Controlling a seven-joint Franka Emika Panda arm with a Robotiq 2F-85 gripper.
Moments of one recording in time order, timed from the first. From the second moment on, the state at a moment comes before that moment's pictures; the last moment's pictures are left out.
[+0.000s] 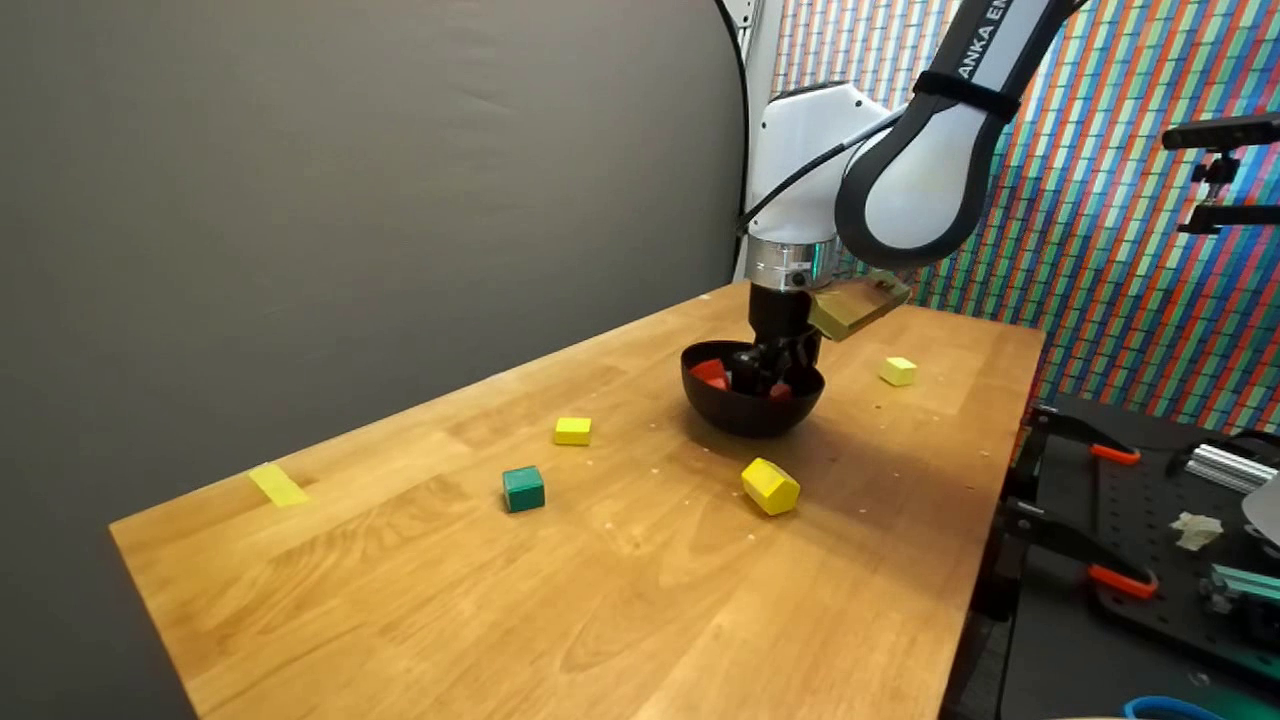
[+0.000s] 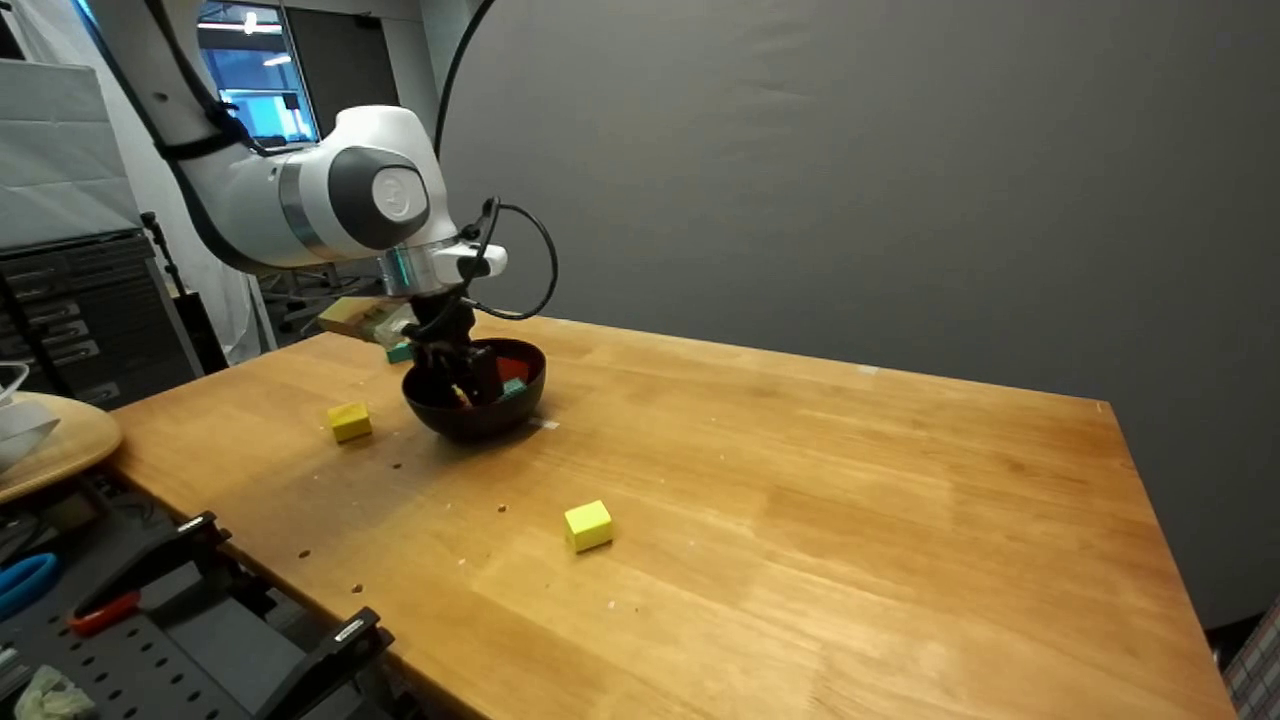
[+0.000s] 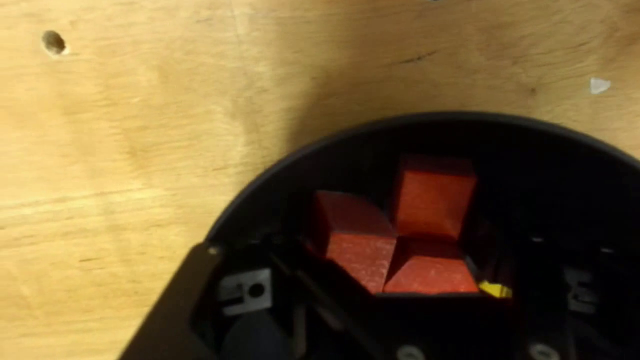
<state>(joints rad) 0.31 0.40 -0.11 -2.43 -0.19 2.83 0.48</state>
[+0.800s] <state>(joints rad) 0.32 0.35 -0.12 -2.42 -0.20 2.81 0.43</state>
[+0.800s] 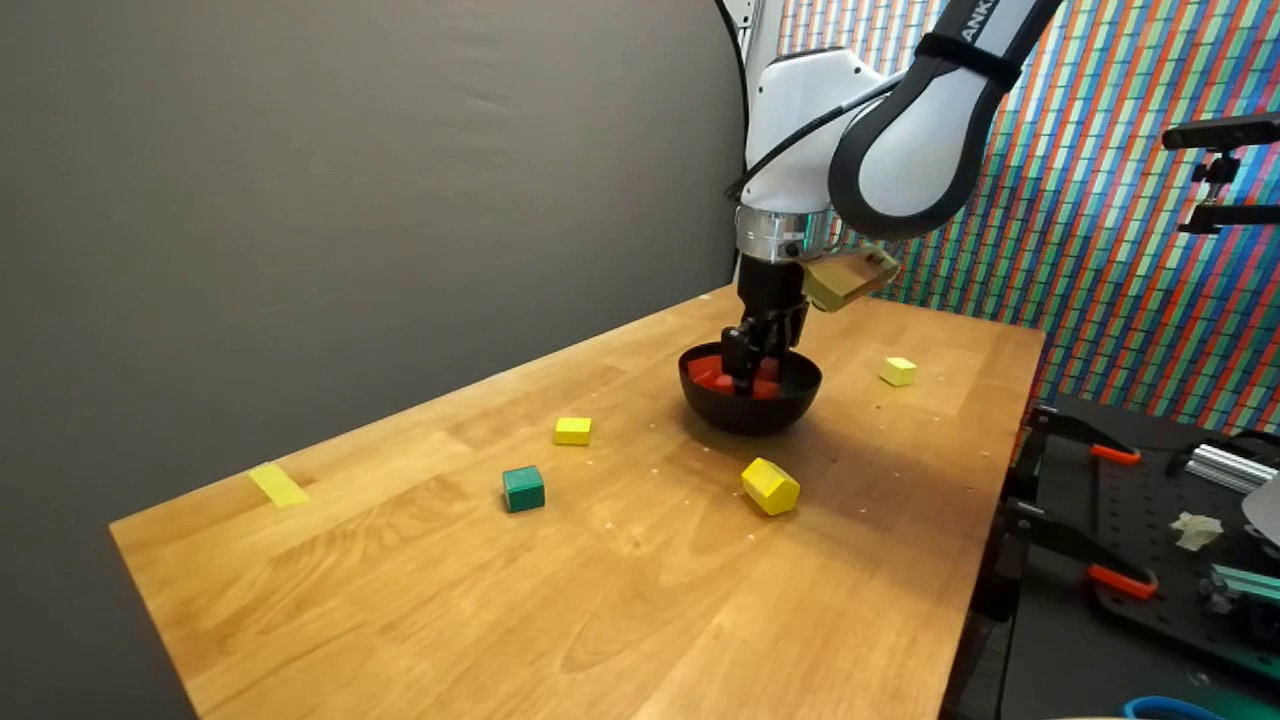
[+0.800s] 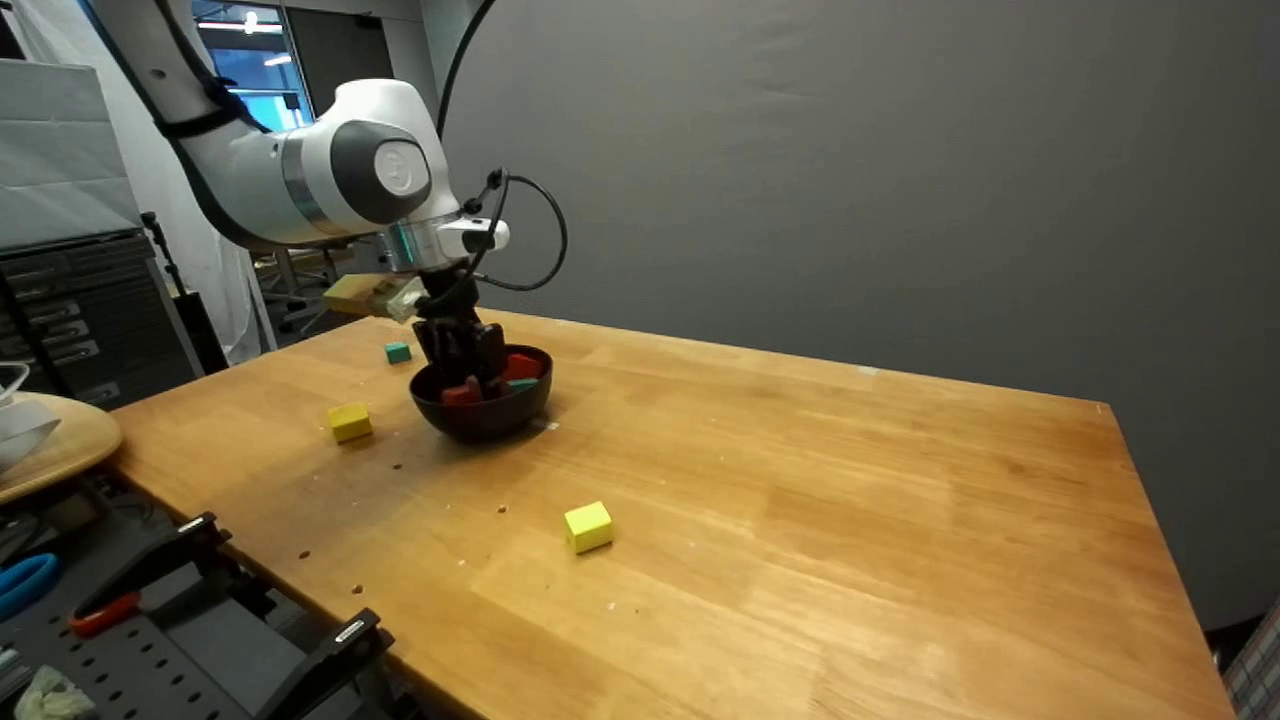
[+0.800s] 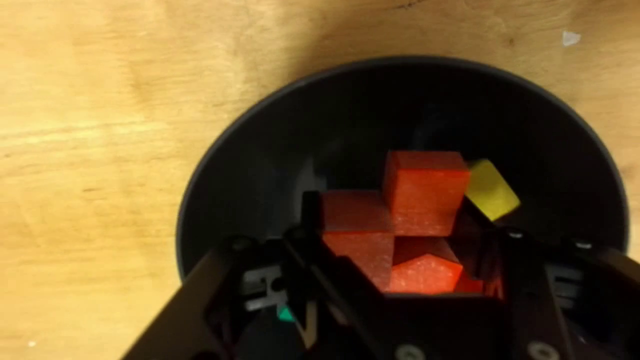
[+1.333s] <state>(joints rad) 0.27 -0.01 -0.16 -2.51 -0.39 2.78 0.59</state>
